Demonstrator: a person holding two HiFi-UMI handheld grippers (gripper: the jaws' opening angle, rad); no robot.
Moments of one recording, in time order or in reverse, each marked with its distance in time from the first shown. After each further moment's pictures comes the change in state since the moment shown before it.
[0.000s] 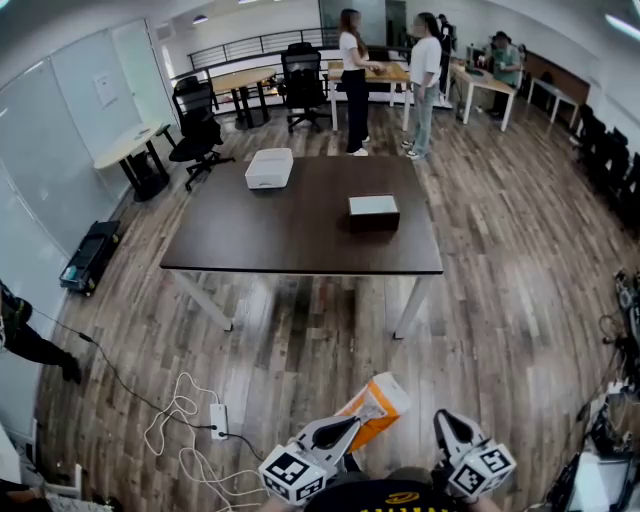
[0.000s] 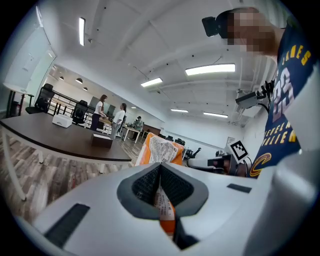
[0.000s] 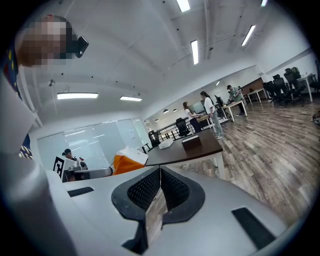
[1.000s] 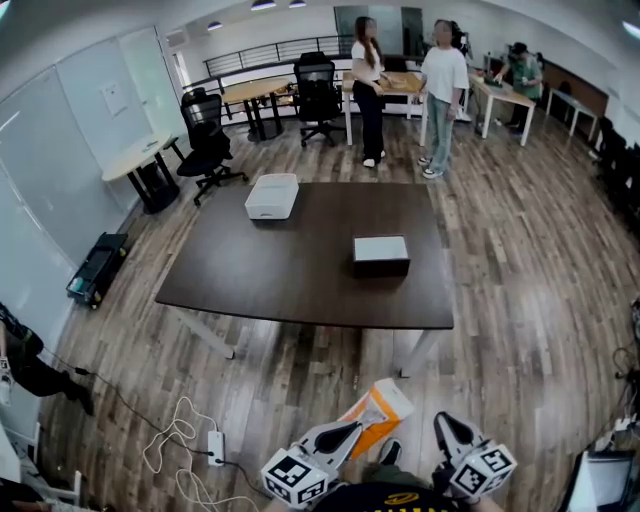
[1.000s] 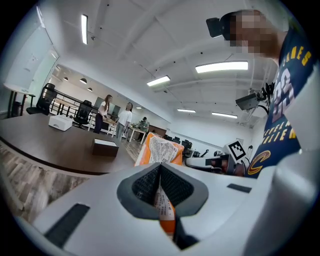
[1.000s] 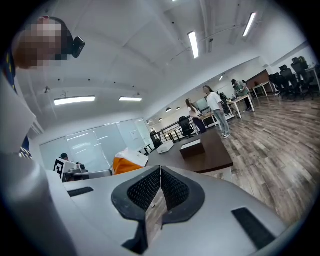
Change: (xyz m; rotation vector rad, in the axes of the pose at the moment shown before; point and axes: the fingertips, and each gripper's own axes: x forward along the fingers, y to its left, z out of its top) left arm 0.134 0.106 0.064 -0.018 -0.003 0.054; right arm 0.146 -0.095 0.094 0.028 0.006 0.078
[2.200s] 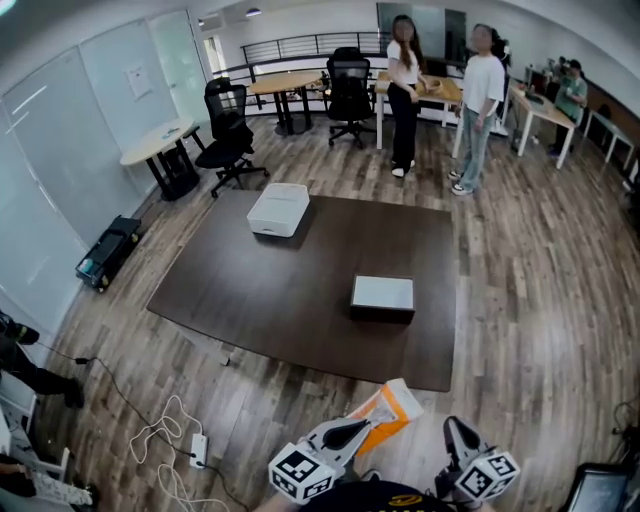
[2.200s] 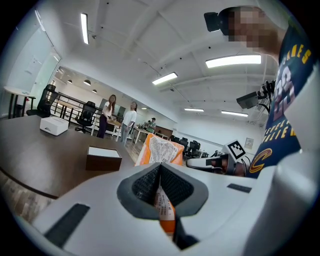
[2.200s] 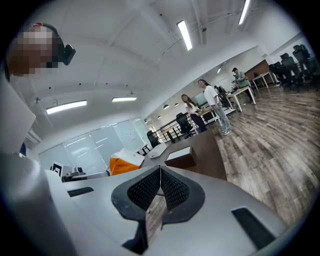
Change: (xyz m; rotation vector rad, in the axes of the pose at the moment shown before) left arm 0.174 0.099 0.057 0.006 -0.008 0.076; right arm 0.129 -0.153 0.095 0.047 0.041 0.030
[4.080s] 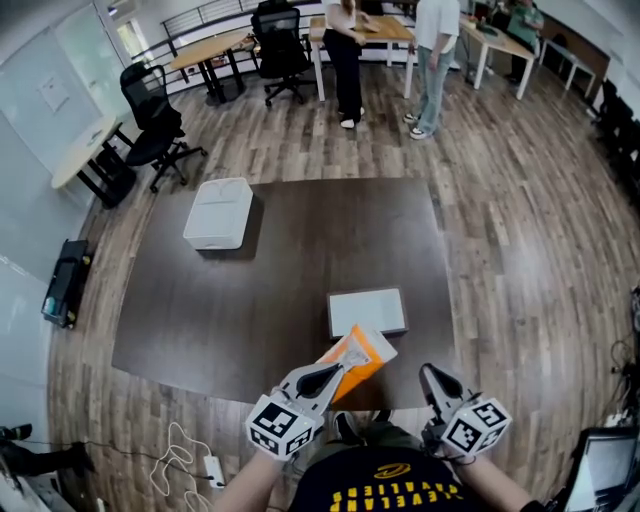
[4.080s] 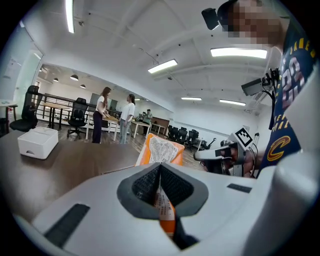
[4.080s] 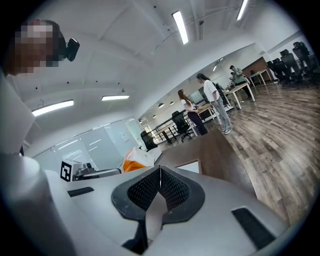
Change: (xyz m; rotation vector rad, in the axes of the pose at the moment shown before) left arm 0.128 0.221 0.086 0.088 0.133 -0.066; right arm 0.221 -0.031 0.083 0.036 0.006 -0.055
